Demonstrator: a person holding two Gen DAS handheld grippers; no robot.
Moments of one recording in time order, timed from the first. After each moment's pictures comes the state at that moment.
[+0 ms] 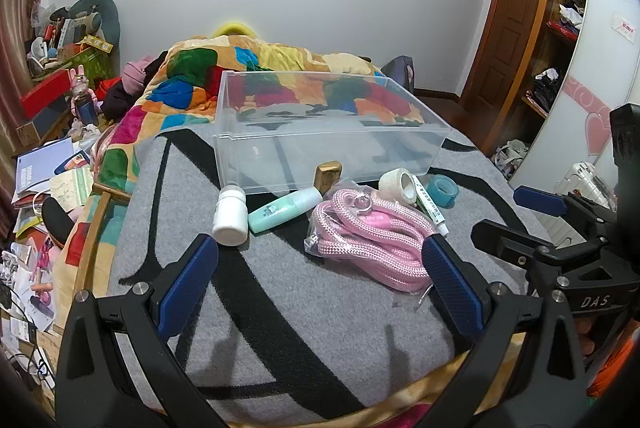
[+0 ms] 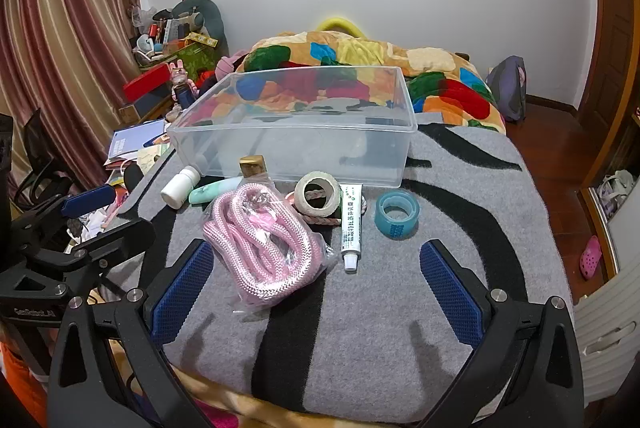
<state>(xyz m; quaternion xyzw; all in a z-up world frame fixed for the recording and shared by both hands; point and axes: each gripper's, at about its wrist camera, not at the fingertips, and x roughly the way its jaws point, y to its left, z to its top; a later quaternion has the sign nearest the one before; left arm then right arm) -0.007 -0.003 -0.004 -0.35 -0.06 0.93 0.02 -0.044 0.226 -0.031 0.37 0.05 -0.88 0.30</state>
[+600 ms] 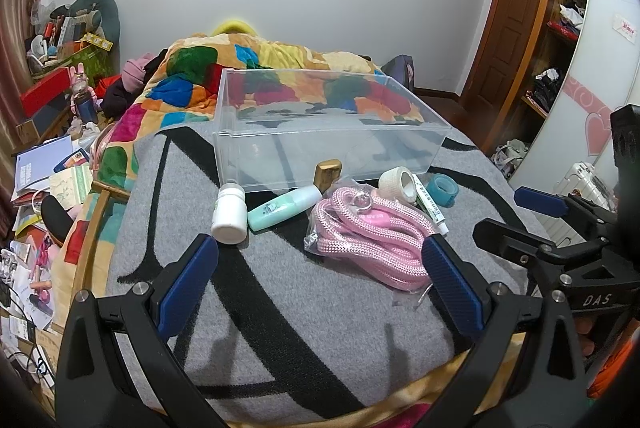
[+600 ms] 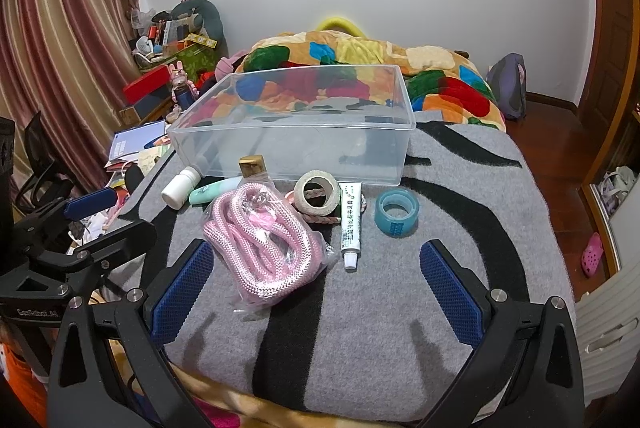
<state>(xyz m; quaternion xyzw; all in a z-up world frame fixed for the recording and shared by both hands) -0.007 -0.002 -0.006 -0.36 -0.06 0.93 0.02 -0.043 0.227 -0.031 0.37 0.05 -0.88 0.30</state>
